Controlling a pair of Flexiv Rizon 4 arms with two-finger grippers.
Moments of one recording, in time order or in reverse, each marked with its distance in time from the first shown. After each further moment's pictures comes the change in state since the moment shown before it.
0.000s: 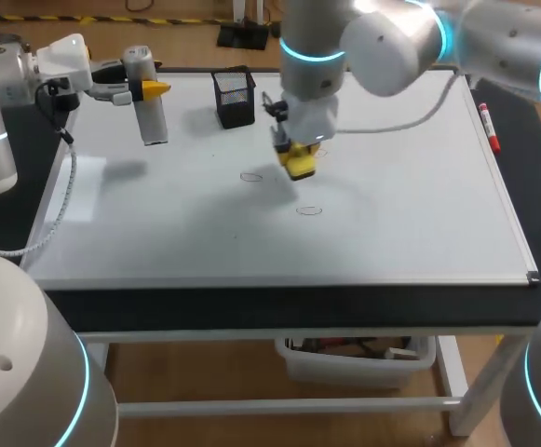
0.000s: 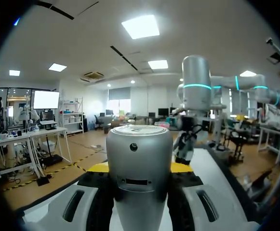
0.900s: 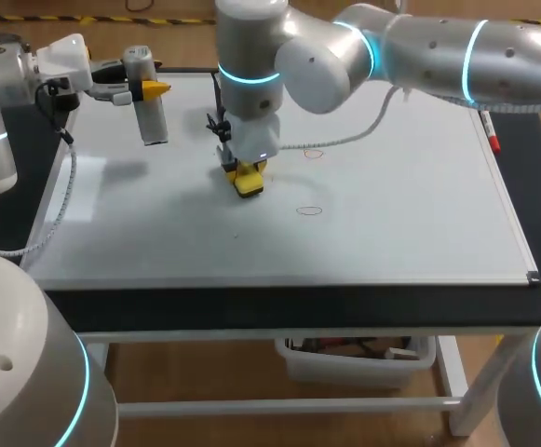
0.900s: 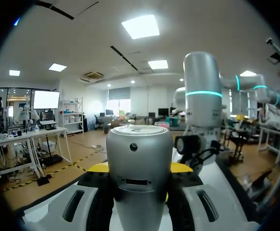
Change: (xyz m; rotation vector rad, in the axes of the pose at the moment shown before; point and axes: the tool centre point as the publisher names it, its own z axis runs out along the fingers) left arm 0.000 0.000 0.000 0.000 0.000 0.000; right arm -0.085 -0.025 0.041 -0.018 -0.030 -0.054
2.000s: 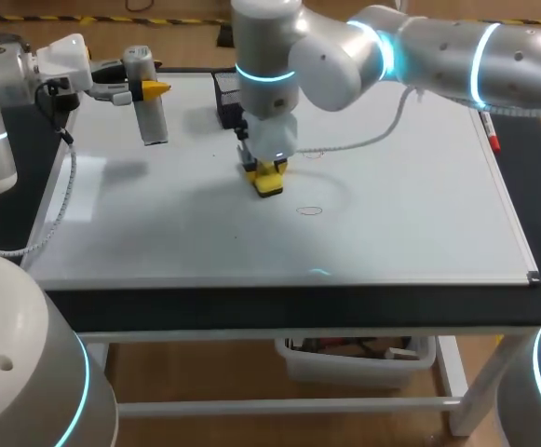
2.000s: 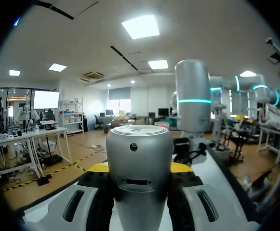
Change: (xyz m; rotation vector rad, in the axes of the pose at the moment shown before) left arm 0.000 0.000 0.000 0.000 0.000 0.000; right arm 0.048 0.007 0.014 -0.052 0.029 0.105
